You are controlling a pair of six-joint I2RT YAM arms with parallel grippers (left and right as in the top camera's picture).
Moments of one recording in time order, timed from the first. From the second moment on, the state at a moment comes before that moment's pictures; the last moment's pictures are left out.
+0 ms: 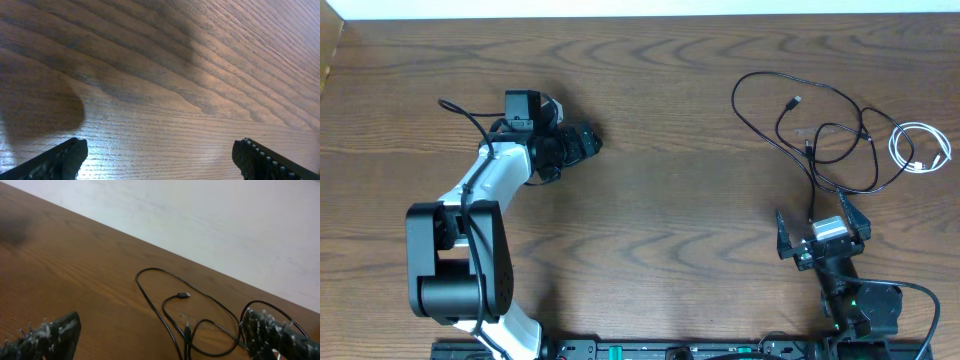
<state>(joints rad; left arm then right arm) 0.01 1.81 1.07 -0.39 0.41 -0.41 0.03 0.01 0.01 -0.05 -0.21 -0.30</state>
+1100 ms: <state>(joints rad) 0.01 1.57 1.07 -0.39 0.32 -0.41 0.03 0.01 0.01 -0.05 -0.21 -0.30</state>
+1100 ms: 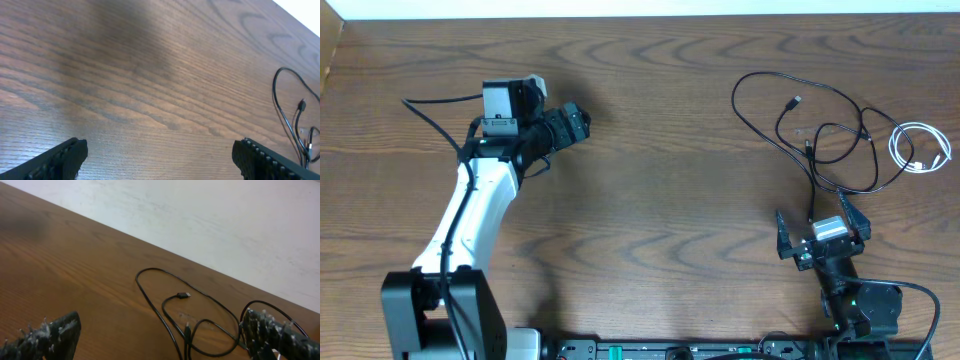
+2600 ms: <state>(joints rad) 0.03 1.24 0.14 0.43 0.04 -0.07 0.03 0.01 0.01 -0.05 -0.21 -0.30</state>
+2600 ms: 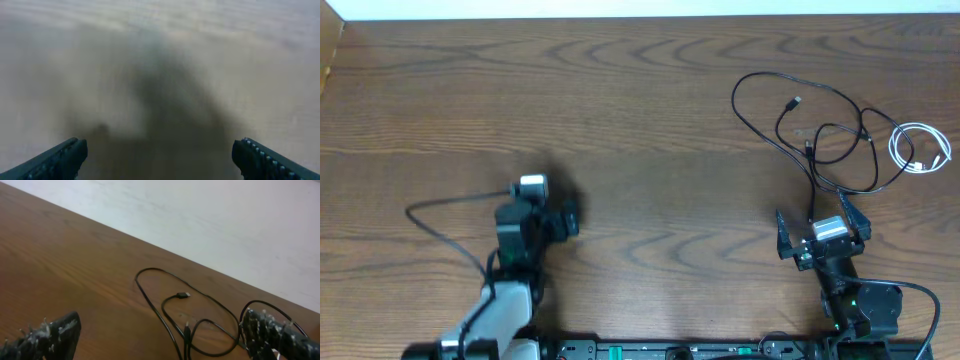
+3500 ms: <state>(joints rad) 0.06 0.61 0.01 -0.10 0.01 -0.06 0.03 0.01 0.01 -0.05 -0.21 -0.30</state>
